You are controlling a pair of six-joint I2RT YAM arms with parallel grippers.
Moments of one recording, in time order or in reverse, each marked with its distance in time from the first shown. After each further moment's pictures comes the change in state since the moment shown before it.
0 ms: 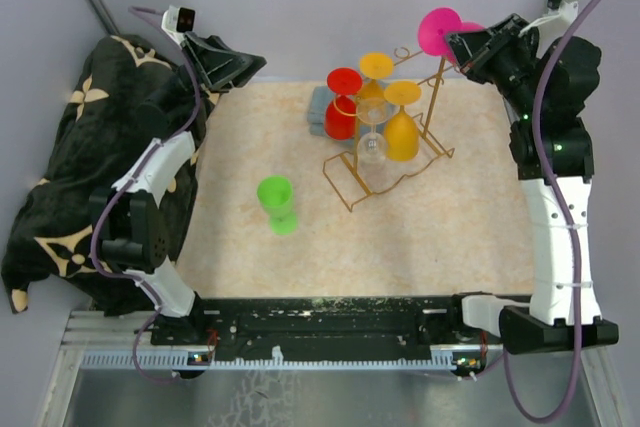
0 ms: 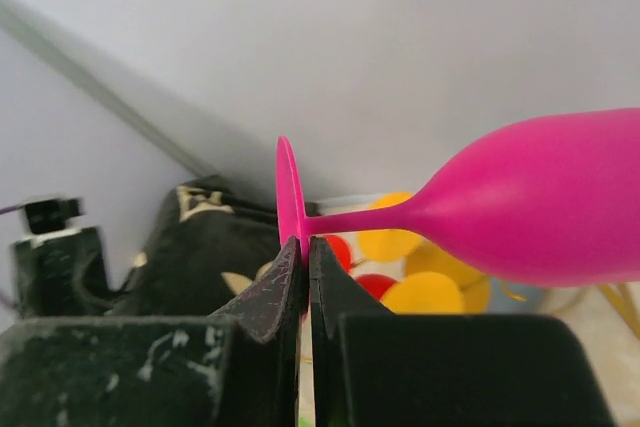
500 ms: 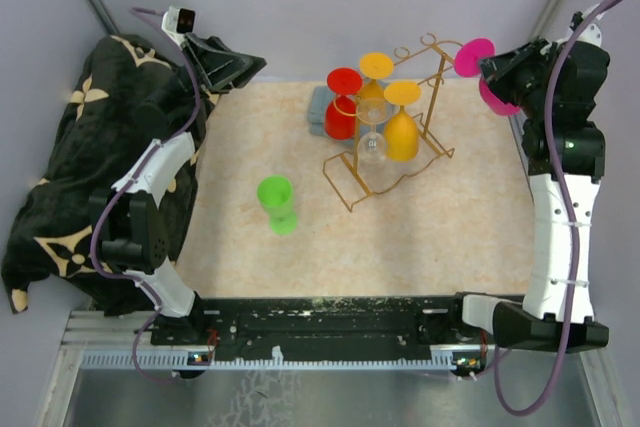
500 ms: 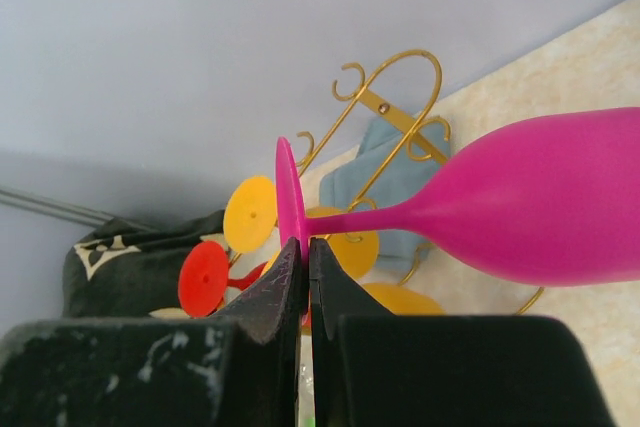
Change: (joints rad) left arm 0.000 -0.009 -0.007 0.000 0.004 0.010; right arm -0.128 0.006 0.014 -0.304 0.226 0.004
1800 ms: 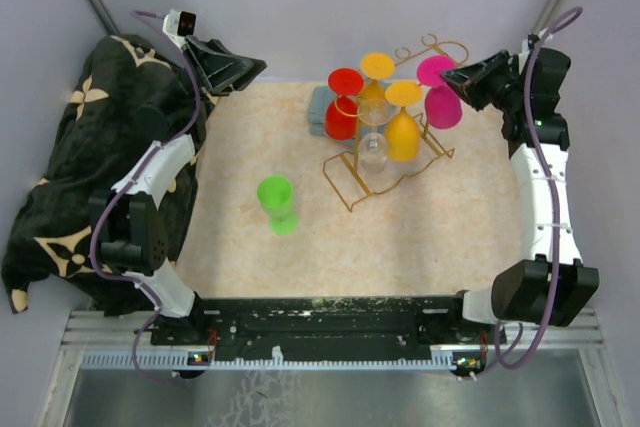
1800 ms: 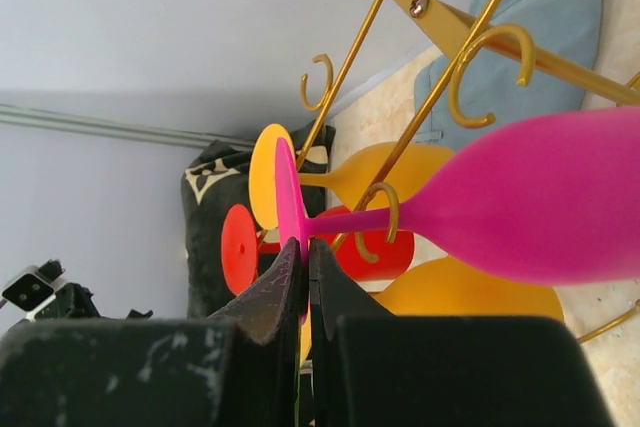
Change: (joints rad) left arm 0.000 -0.012 -0.029 0.000 0.000 0.001; right arm -0.068 0.128 -0.259 0.280 -0.400 0.305
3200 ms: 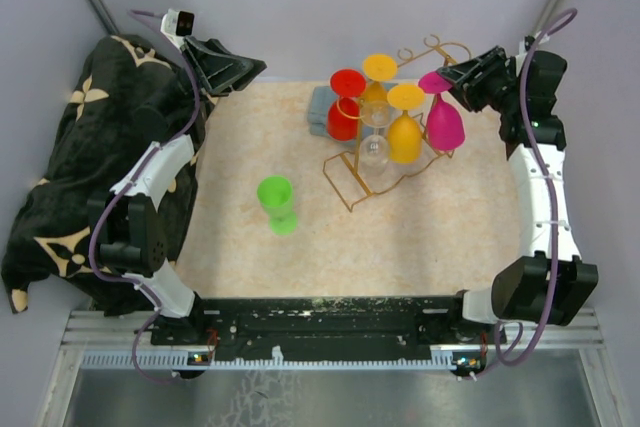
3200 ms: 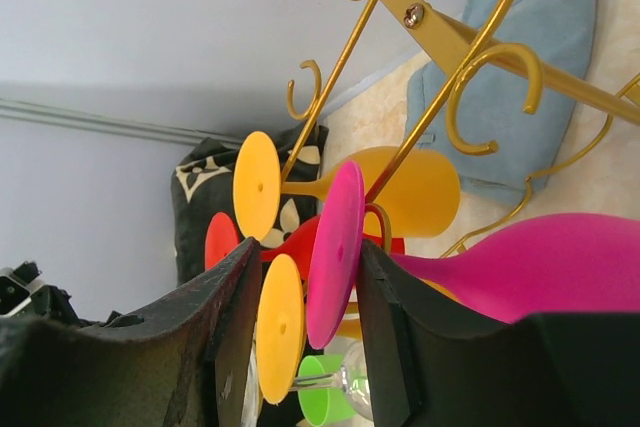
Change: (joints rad) left arm 0.000 -0.011 0.000 0.000 0.007 0.019; right arm 0.000 0.019 -0.037 0.056 -0.010 -0.019
